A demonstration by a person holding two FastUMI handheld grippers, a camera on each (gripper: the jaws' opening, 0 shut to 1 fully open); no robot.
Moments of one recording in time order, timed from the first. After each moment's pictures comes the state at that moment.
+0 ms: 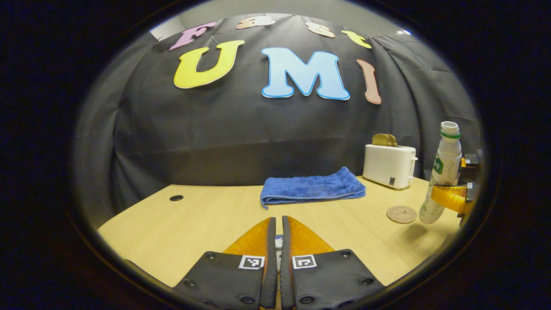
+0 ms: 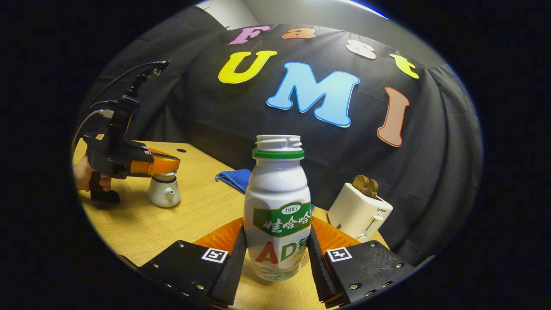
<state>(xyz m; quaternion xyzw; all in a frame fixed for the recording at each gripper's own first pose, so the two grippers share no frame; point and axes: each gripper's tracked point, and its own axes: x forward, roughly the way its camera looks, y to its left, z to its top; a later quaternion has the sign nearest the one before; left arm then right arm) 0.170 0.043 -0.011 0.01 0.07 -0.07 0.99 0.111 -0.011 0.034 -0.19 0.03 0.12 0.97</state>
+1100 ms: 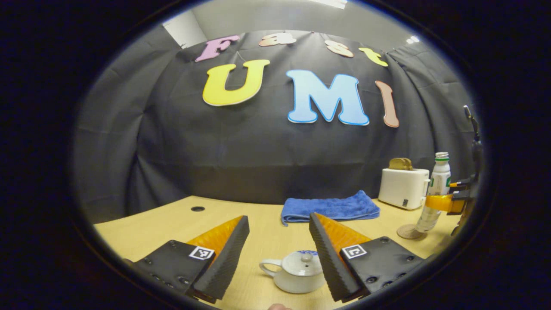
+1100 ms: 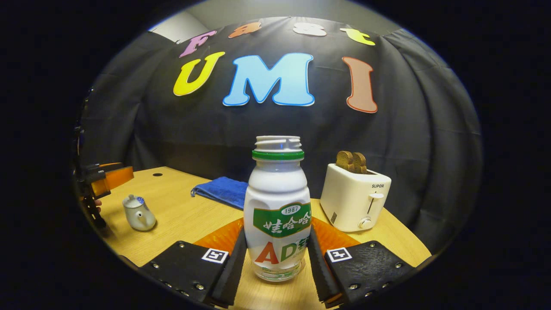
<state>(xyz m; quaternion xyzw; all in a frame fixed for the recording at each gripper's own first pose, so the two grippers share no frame) 0.144 0.086 0.033 -0.02 -0.02 0.00 1.00 0.173 -0.057 0.033 -0.05 0.03 0.06 1.00</state>
